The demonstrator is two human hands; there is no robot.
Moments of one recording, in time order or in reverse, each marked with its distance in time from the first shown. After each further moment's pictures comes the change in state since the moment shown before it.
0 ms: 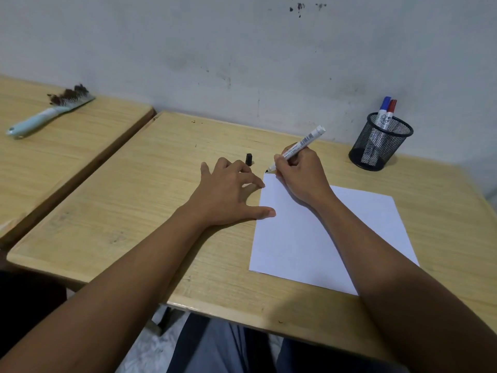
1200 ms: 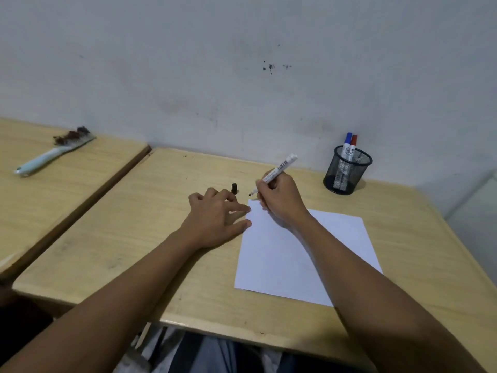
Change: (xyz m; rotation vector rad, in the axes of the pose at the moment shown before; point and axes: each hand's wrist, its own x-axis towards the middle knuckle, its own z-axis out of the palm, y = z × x) left_hand 0.000 -0.001 0.001 0.036 0.073 0.011; right_hand -0.011 -0.029 -0.013 0.228 -0.059 0.101
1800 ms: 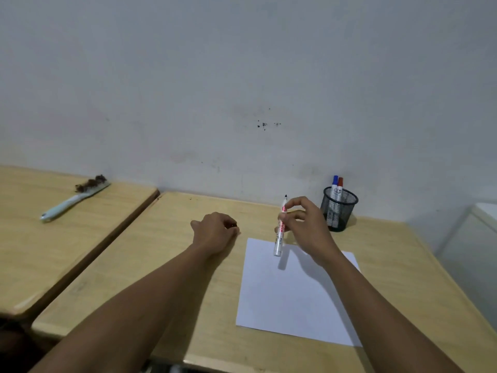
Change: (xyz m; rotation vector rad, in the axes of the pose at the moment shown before) left_hand 0.055 -0.008 -0.010 -0.254 0.114 -0.363; right_hand -0.028 -0.028 -0.058 0.053 0.102 -0.055
